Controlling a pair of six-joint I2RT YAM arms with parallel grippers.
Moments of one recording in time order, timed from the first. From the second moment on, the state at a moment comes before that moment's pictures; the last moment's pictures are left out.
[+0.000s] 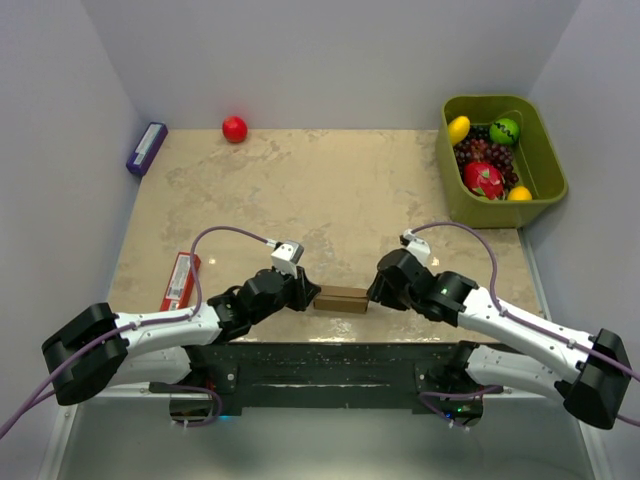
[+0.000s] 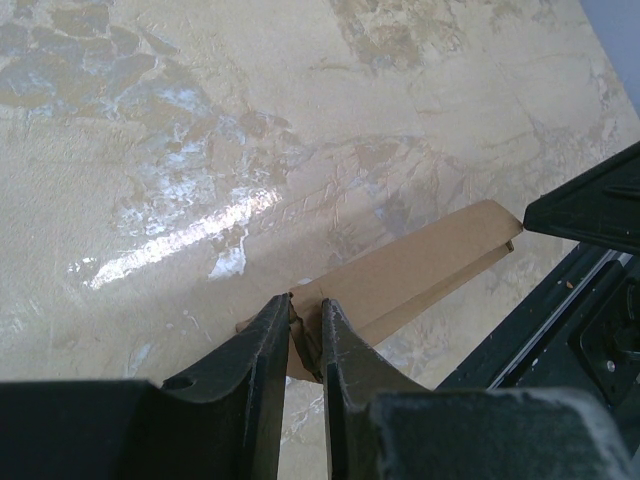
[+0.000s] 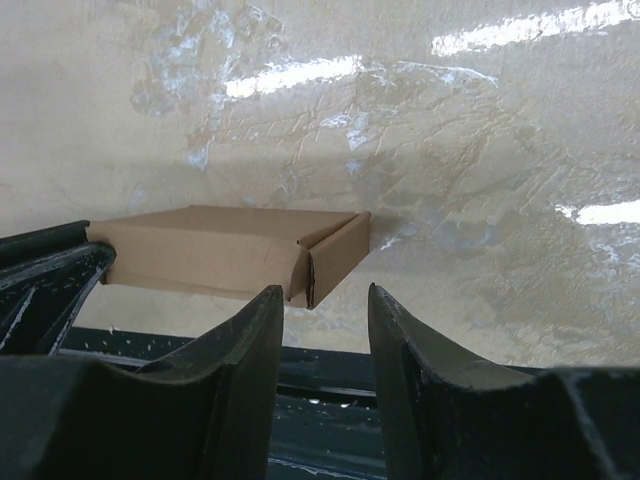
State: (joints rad) left arm -0.99 1.16 0.36 0.33 -0.19 -0.58; right arm 0.91 0.99 0.71 -0.66 0.32 1.08
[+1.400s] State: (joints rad) left arm -0.99 1.16 0.36 0.33 -0.19 -0.58; right arm 0.88 1.05 0.67 -0.57 0.24 1.05
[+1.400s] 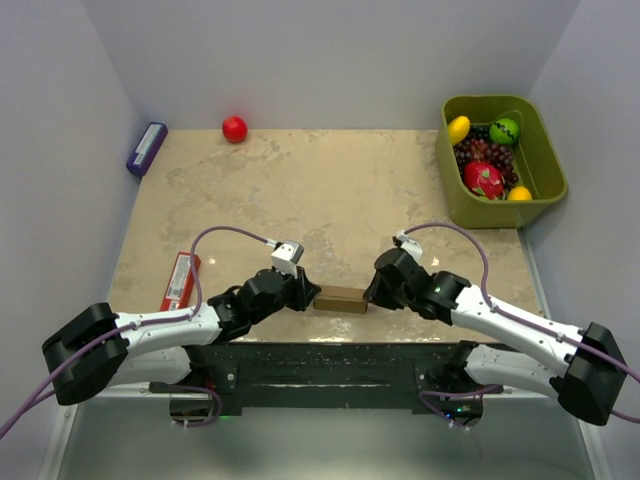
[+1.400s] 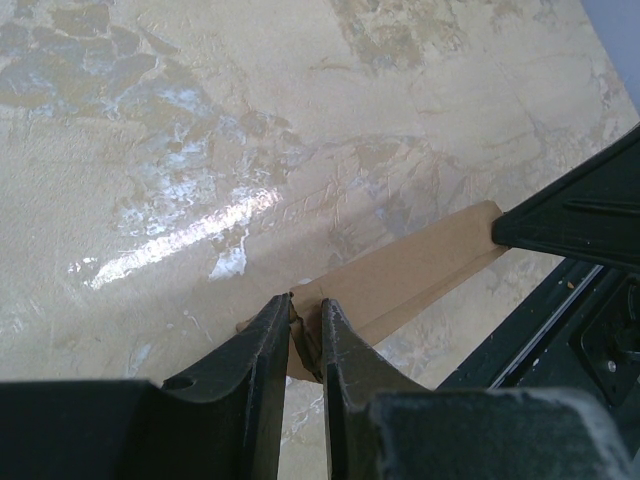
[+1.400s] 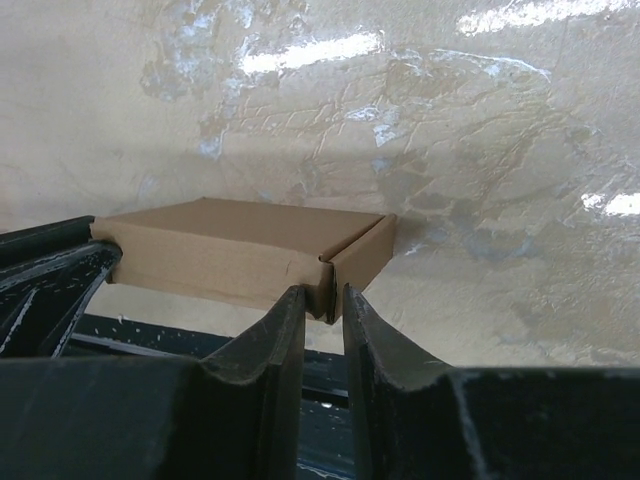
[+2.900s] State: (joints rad) left arm -0.91 1.07 0.59 -0.08 -0.17 -0.61; right arm 0.82 1.00 0.65 -0.50 0.18 1.03
